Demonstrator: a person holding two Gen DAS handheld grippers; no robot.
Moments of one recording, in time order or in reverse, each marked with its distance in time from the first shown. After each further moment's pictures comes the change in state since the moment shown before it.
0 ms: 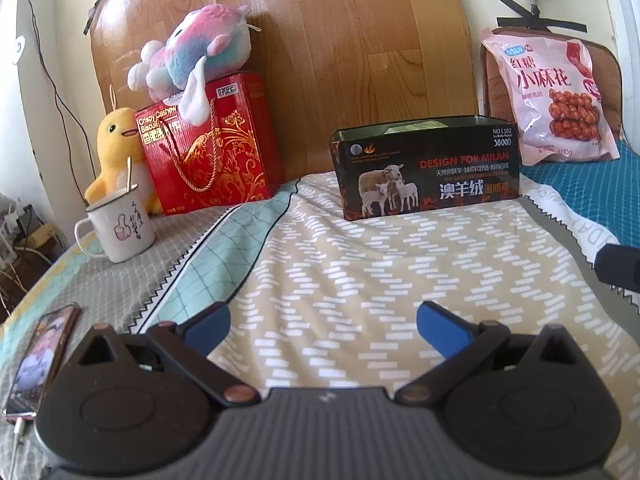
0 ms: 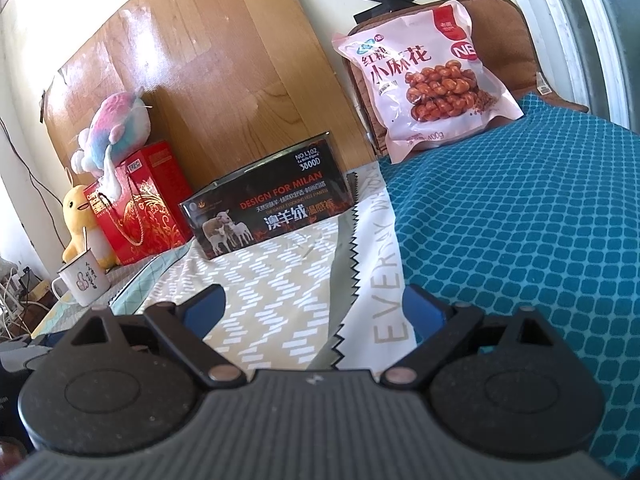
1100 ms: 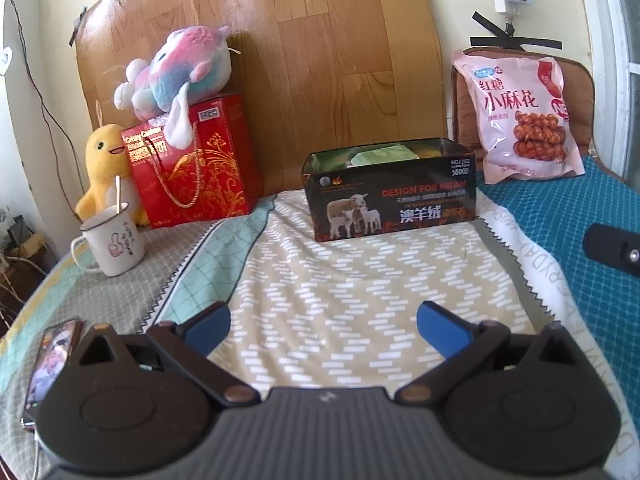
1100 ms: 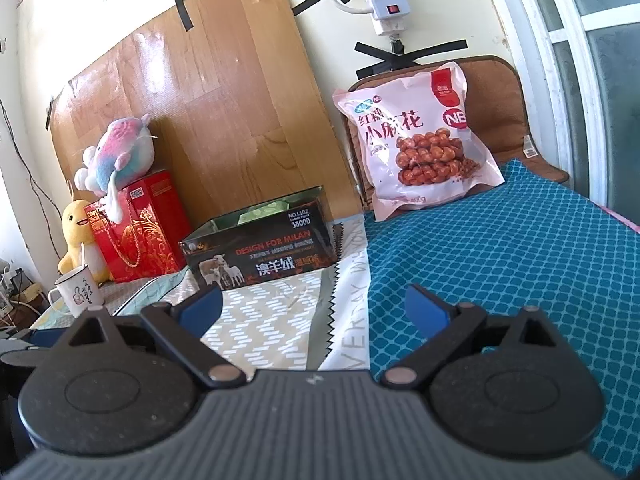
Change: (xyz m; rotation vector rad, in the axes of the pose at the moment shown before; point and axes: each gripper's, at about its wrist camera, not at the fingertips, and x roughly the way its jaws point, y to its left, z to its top) left arm -0.043 -0.008 0.025 -0.002 0.015 -0.063; right arm -0.037 -0.002 0.030 -0.075 -0.087 -0.029
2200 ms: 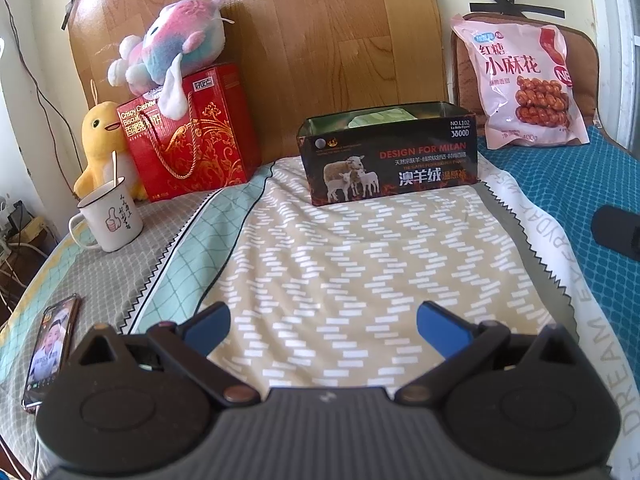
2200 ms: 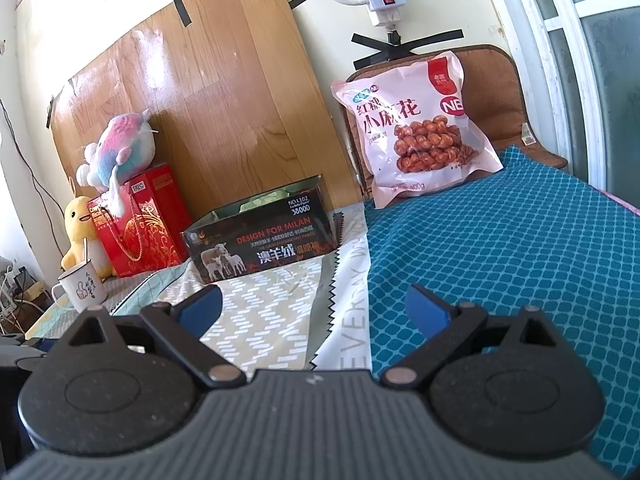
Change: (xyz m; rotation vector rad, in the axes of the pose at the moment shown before) left arm 0.007 -0.008 -0.008 0.019 0.094 0.014; right arm -0.004 -0.001 -0.008 0.016 0.017 0.007
